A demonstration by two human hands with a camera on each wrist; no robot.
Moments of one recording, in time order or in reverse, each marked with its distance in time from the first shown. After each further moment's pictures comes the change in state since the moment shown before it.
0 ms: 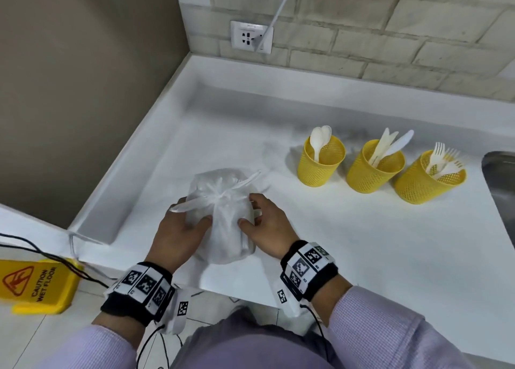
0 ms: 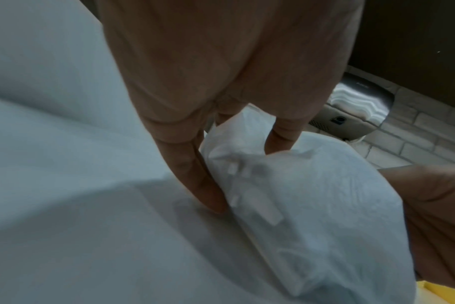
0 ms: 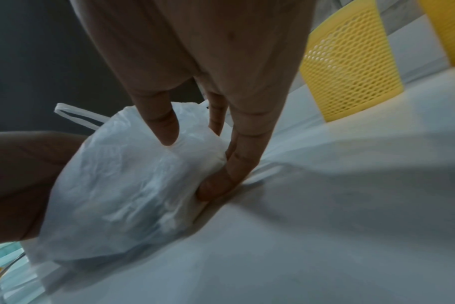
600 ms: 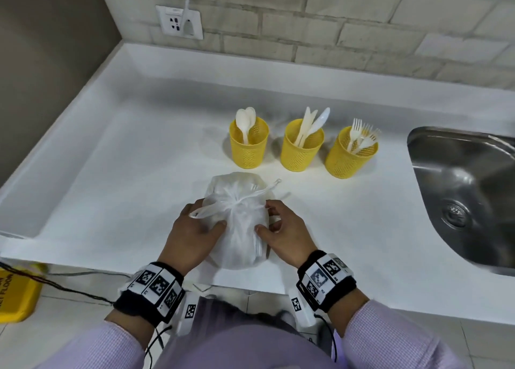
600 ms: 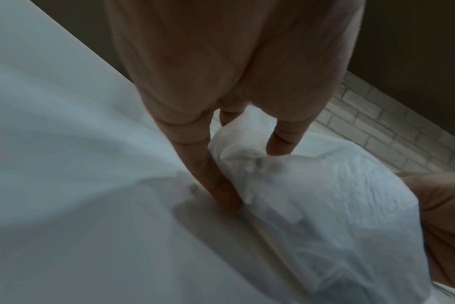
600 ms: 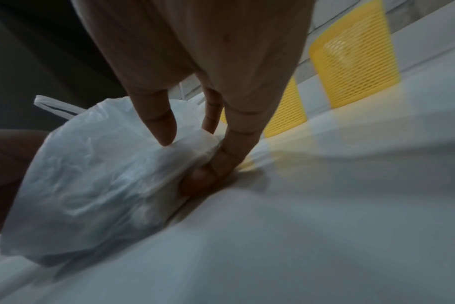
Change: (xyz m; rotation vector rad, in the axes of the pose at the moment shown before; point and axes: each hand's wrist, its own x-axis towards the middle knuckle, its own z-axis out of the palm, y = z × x) left_hand -0.063 0.077 0.136 0.115 -0.079 0.265; right_hand -0.103 0.099 -0.125 0.055 0.171 0.055
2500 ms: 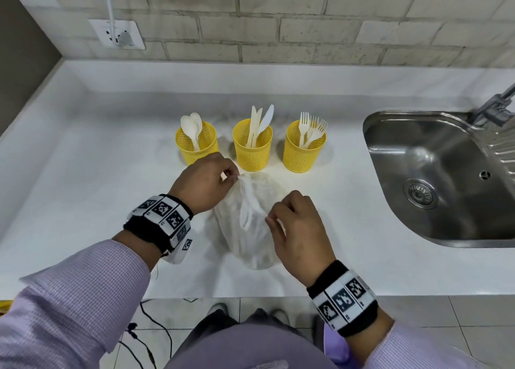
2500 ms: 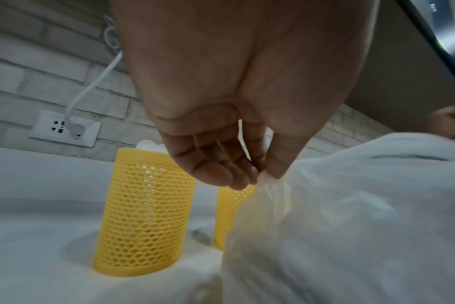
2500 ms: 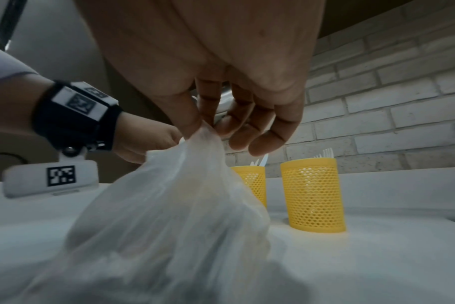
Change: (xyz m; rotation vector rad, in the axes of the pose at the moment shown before) left_hand 0.103 0.109 0.043 0.266 -0.211 0.401; right_hand -0.048 0.005 -0.093 -0.551 0.357 -0.367
